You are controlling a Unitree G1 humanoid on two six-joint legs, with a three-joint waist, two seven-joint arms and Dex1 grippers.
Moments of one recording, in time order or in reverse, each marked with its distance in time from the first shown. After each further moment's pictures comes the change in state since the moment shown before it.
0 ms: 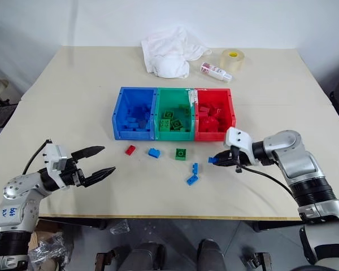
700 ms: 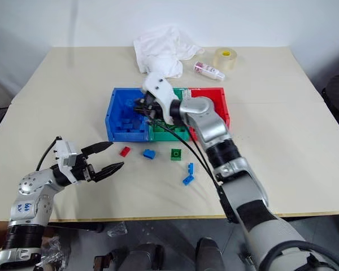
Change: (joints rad) left arm -0.049 -0.066 -0.043 0.037 0.010 -0.048 0.026; right arm -0.520 0.690 0.018 0.447 -0.081 -0.111 -0.486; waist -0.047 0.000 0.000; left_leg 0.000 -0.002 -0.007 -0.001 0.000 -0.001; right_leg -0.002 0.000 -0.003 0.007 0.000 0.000
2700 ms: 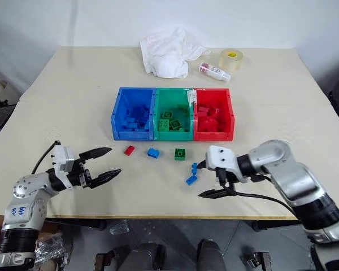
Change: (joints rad) left arm 0.055 0.040 0.004 -0.032 -0.011 -0.001 -0.067; right arm 0.625 -0.737 0.112 -0.857 0.125 0.248 0.513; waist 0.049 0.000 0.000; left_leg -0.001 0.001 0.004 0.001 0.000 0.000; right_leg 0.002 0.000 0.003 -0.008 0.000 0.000
